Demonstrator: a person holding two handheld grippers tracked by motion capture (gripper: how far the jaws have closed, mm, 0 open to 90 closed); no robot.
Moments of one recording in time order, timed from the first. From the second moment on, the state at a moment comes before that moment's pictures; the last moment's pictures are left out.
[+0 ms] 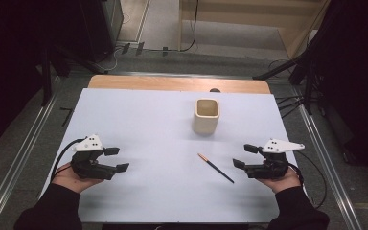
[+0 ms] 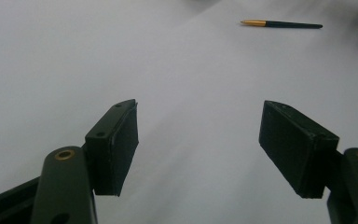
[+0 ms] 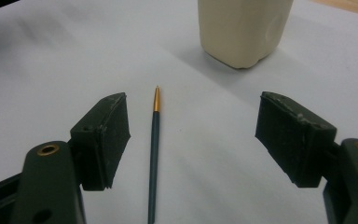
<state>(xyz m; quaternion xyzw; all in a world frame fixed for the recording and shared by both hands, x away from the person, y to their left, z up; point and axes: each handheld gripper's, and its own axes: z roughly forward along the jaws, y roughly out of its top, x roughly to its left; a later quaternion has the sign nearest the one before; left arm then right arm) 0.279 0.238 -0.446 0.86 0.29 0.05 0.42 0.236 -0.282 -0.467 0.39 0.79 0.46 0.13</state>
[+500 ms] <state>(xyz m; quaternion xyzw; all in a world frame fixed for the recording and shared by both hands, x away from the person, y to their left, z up) 0.279 0.238 -0.446 0.86 0.30 0.06 0.41 0.237 -0.282 -0.468 0.40 0.79 0.45 0.12</state>
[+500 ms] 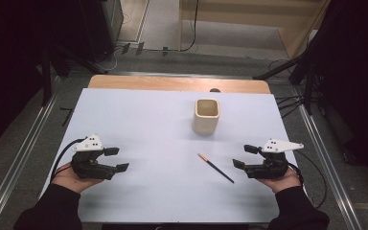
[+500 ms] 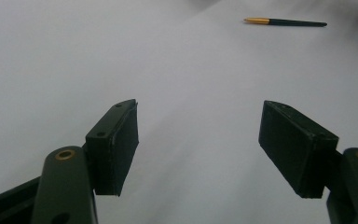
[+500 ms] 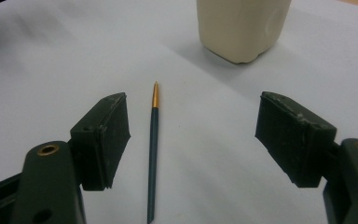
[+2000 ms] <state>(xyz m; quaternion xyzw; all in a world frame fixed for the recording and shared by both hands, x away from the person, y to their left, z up) 0.279 0.236 -0.448 0.86 0.29 0.06 0.40 0.239 -0.275 -0.468 0.38 0.80 0.45 0.13</state>
